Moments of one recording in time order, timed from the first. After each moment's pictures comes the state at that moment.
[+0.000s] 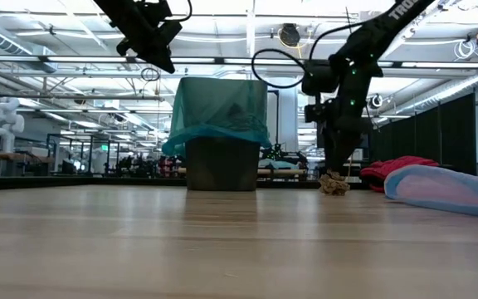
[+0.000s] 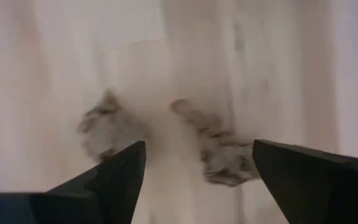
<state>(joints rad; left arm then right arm) 0.42 1.10 1.01 -0.46 -0.45 -0.10 -0.60 1.63 1.02 -0.65 -0.05 -0.44</state>
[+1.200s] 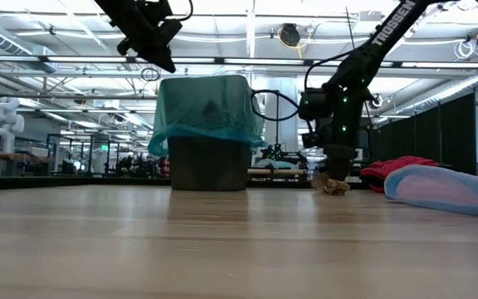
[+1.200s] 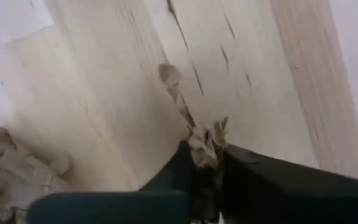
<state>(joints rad) 0.41 1.10 1.01 -0.46 -0.45 -0.10 -0.68 1.80 1.02 -0.56 0.00 -0.29</state>
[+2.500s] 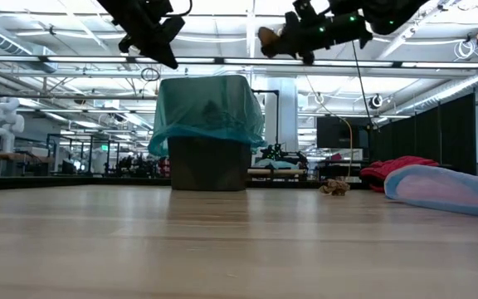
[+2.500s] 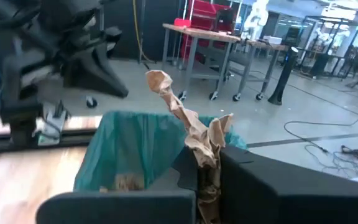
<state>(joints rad) 0.41 1.10 1.01 -0.40 -0.47 -0.10 -0.55 1.42 1.05 0.33 -0.16 -0.14</state>
